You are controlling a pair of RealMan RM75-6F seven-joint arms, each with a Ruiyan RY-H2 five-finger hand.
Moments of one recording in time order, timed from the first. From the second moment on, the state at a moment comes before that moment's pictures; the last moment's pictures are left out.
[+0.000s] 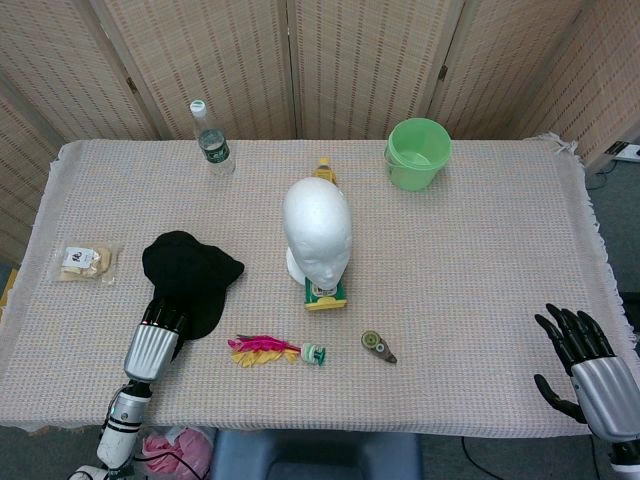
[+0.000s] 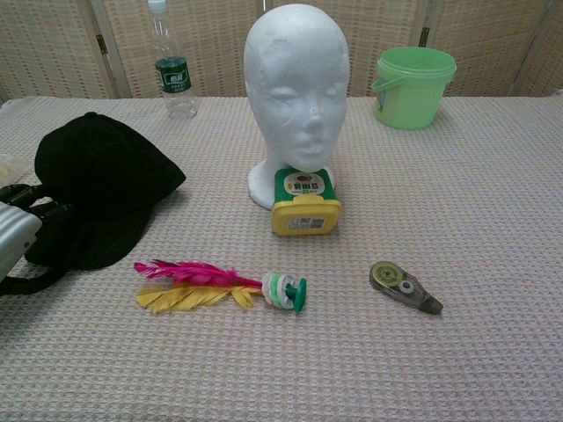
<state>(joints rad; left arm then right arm) -0.30 -2.07 -0.02 -0.36 1.63 1.60 0.08 -0.02 -0.99 -0.06 -1.69 -1.75 1.61 0.03</state>
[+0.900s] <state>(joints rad) -0.33 -2.15 -0.07 -0.23 1.55 1.65 -0.02 -0.01 -1.00 -0.06 -1.70 -1.75 1.60 0.02</state>
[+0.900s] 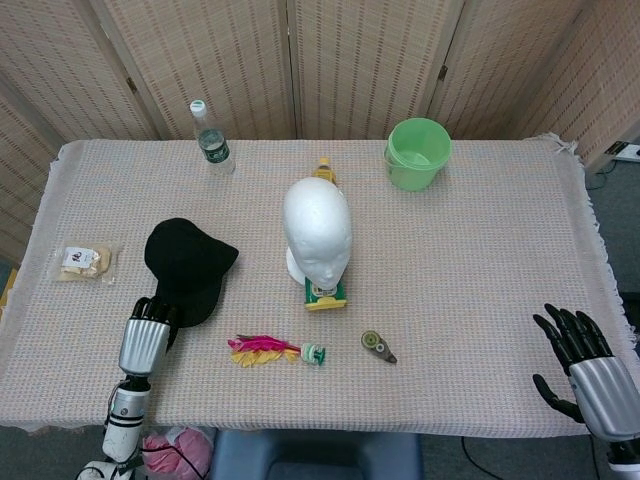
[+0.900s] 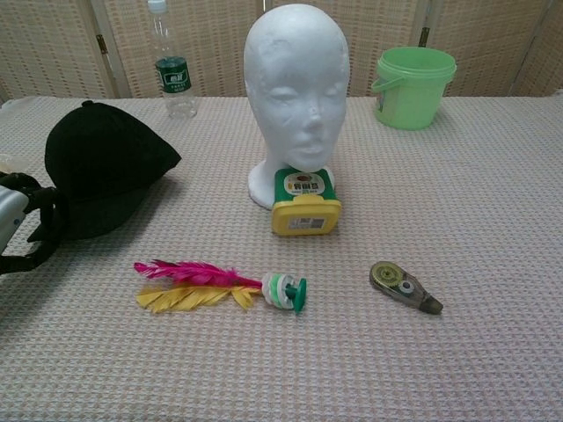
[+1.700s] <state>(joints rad) -0.35 -2.11 -0.08 -0.24 1.53 1.77 0.11 -0.01 -1.00 -0.06 -1.70 -1.77 1.60 0.01</state>
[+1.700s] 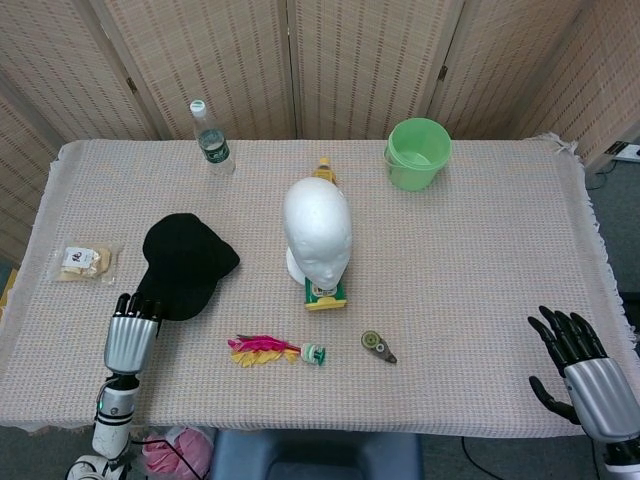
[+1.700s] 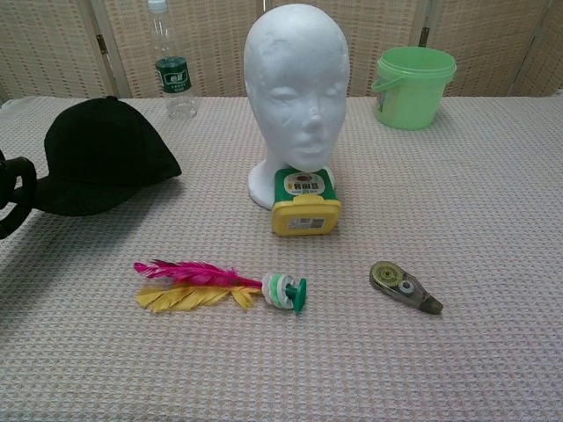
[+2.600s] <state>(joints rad) -0.39 -2.04 -0.36 -0.49 1.33 1.95 -0.09 -0.02 -1.01 -0.07 -1.70 -1.77 1.60 -0.01</state>
